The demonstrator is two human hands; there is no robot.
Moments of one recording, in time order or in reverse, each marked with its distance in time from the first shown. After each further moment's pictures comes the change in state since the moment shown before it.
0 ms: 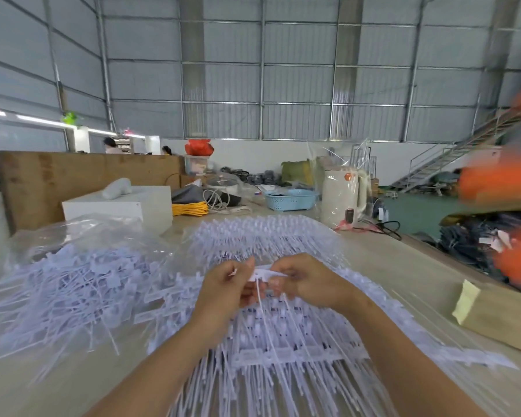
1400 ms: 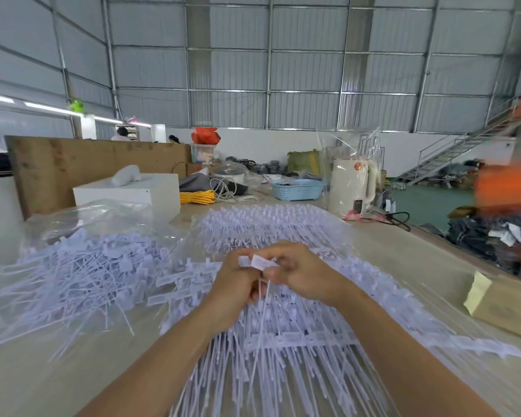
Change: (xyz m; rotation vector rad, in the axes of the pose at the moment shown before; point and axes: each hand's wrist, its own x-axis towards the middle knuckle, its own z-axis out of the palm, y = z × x) left_hand 0.007 -0.007 -0.007 0.067 -0.116 -0.011; right_hand 0.006 -0.012 0.025 0.127 -0.004 -0.060
